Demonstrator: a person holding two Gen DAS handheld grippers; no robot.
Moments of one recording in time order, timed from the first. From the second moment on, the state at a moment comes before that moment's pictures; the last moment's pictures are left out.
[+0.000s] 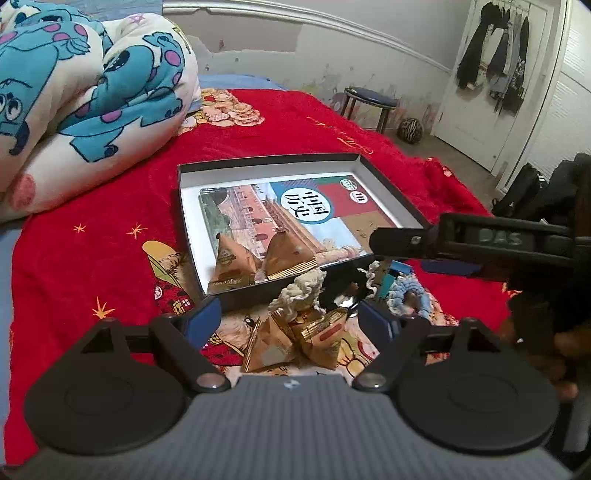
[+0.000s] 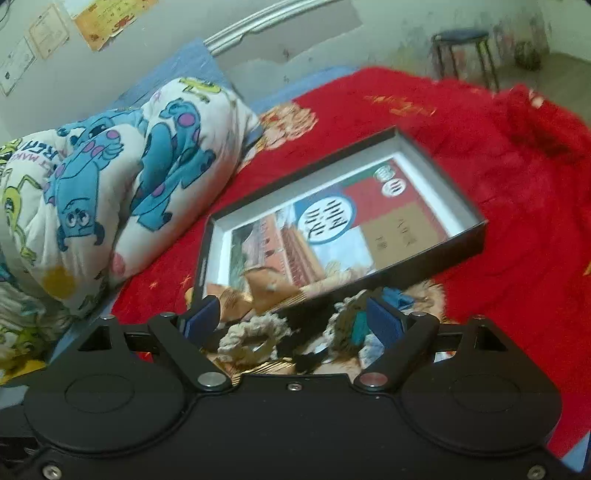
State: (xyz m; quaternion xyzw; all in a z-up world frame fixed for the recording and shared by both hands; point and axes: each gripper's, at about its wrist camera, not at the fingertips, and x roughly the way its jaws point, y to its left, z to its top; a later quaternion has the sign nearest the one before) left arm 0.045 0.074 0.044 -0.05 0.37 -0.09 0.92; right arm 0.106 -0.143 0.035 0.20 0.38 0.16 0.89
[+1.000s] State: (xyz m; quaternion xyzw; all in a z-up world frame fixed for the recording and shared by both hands) left arm 0.076 0.072 0.011 -0.06 0.44 -0.08 0.89; right arm 0.110 -0.167 0.003 0.25 0.40 0.17 0.87
